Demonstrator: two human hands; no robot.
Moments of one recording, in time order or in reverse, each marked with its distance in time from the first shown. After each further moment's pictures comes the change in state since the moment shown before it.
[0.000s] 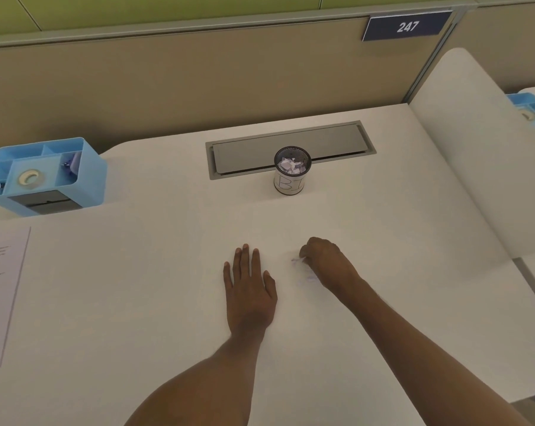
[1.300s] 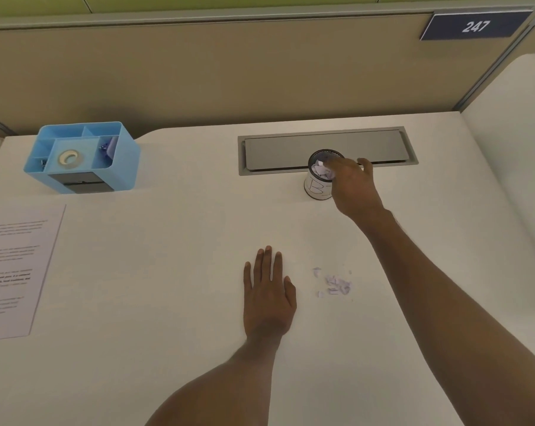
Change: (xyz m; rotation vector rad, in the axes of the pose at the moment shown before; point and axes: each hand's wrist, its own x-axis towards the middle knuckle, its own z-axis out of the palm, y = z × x) left_hand 0.001 0.003 -0.001 0.037 -0.058 -0.015; right_hand 0.121 -0.028 -0.101 -0.247 0.437 -0.116
